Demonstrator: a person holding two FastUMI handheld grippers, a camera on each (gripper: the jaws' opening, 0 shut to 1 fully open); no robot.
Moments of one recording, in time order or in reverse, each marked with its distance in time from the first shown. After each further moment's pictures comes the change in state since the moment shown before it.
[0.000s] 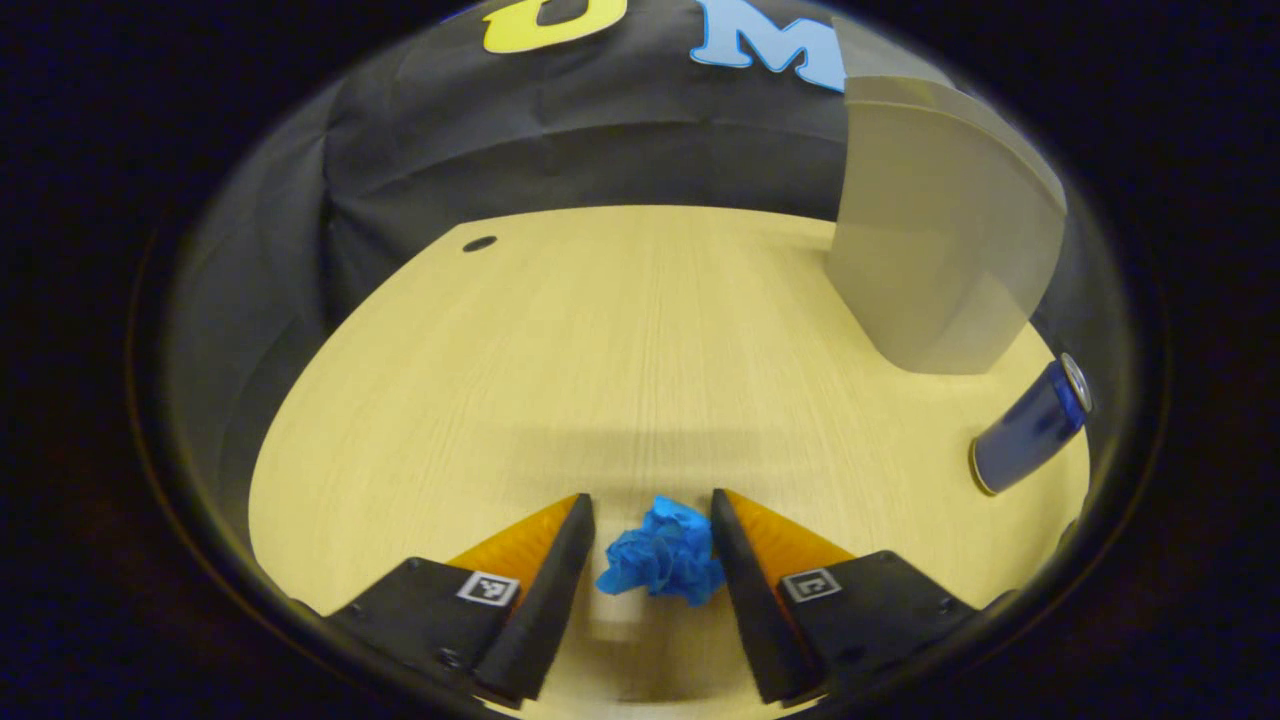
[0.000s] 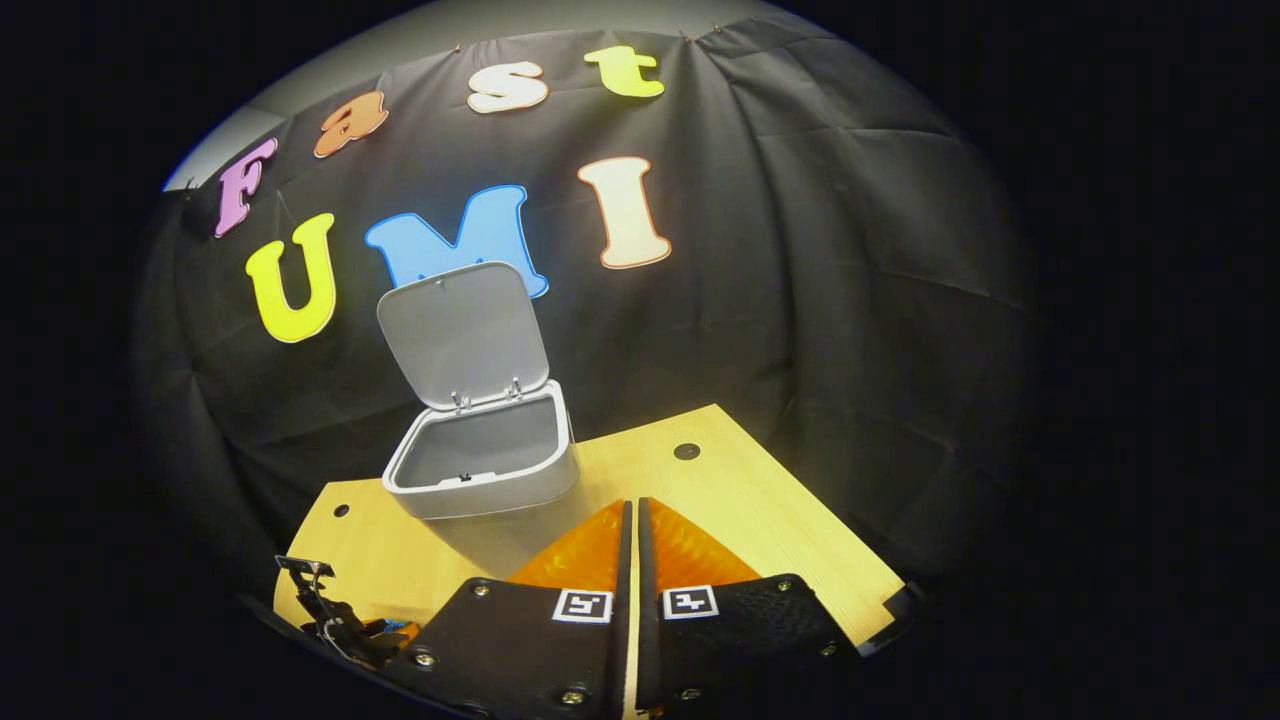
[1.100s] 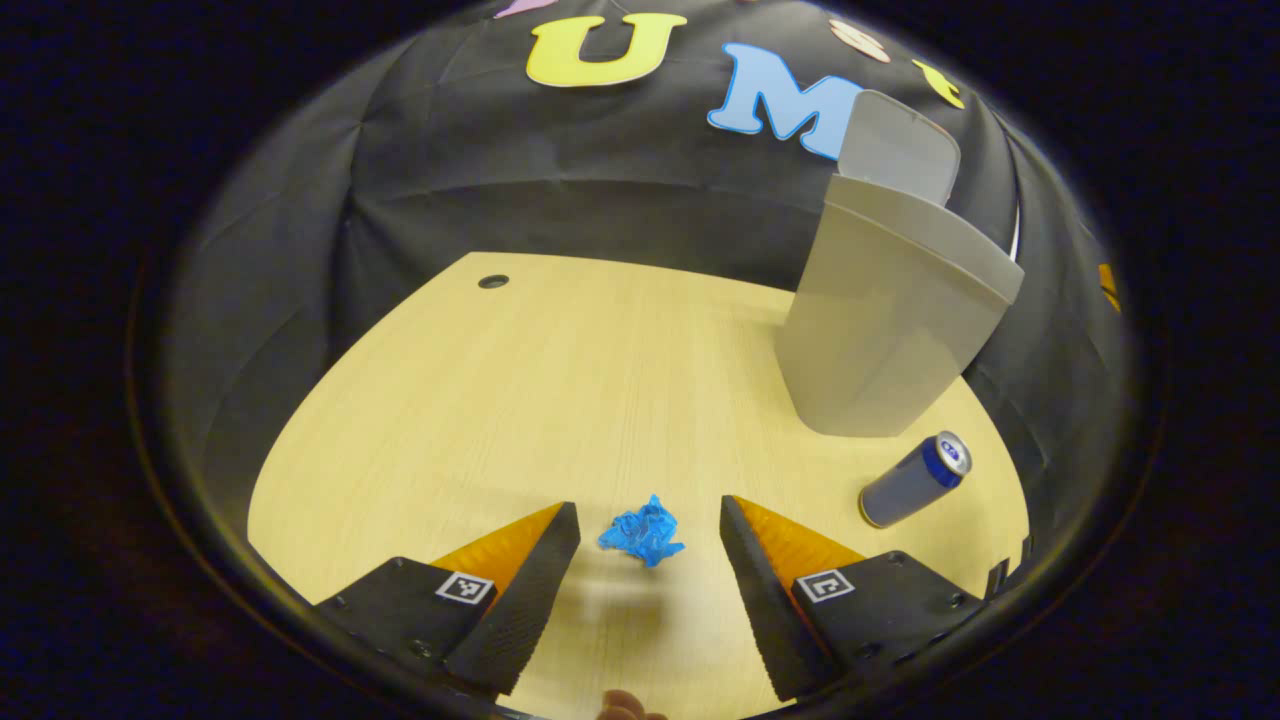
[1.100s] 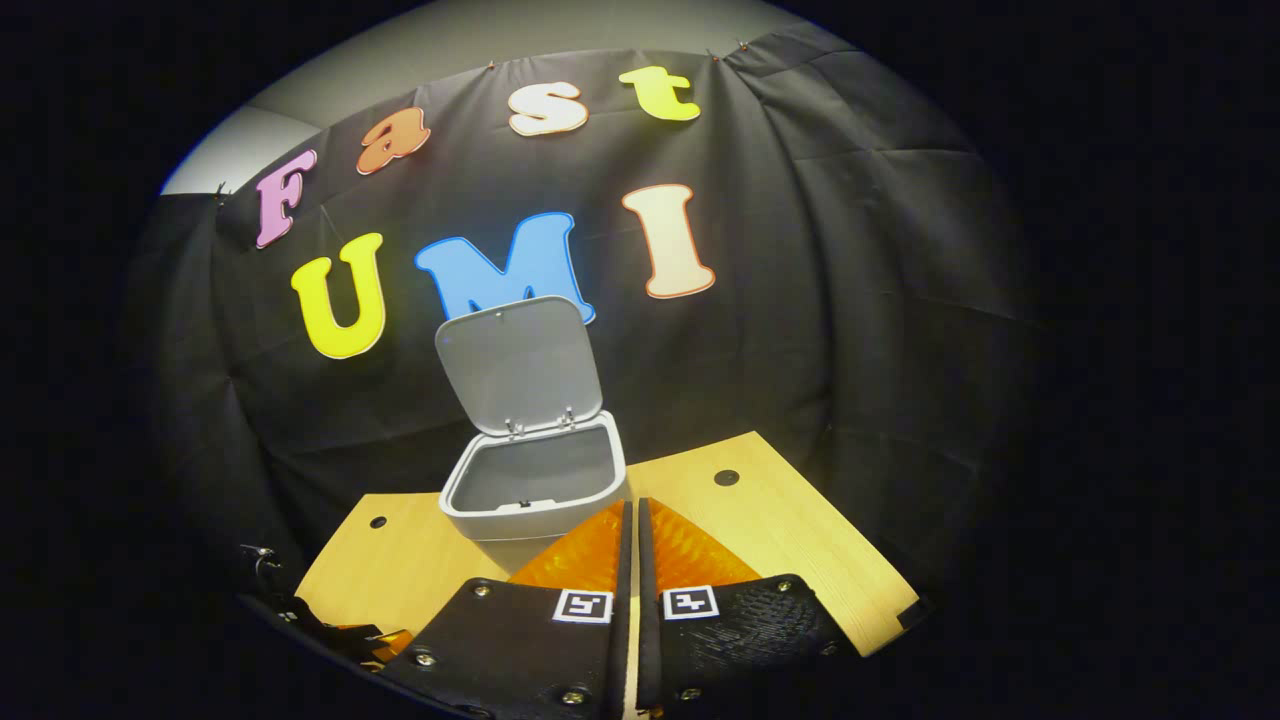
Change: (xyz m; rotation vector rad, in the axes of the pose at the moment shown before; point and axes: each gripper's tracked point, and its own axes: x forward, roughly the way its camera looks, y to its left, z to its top) left arm -0.086 -0.014 0.029 -0.094 -0.089 -0.131; right arm -0.010 0.024 0.022 -0.015 -0.077 0.081
